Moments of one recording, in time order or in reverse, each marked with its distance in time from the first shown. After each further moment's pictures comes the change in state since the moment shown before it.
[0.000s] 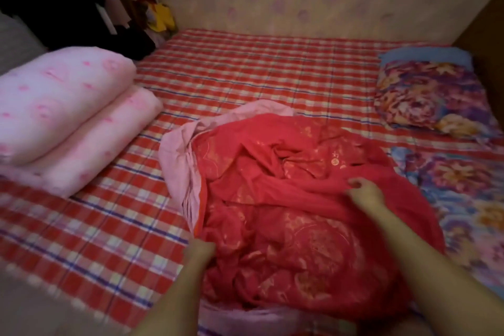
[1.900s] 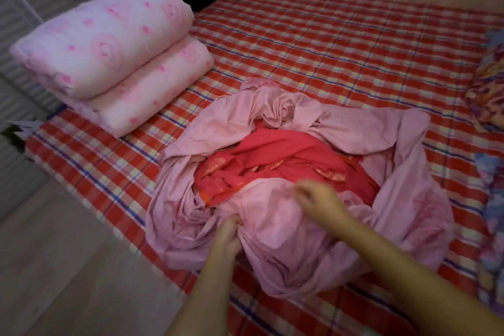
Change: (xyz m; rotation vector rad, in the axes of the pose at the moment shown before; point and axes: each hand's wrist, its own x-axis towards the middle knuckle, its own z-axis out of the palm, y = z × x) left_hand -0.069 0.013 -0.012 -1.017 -0.187 -0.340; right_hand -0.087 -0.081 0.124 -0.044 -0.566 -0.846
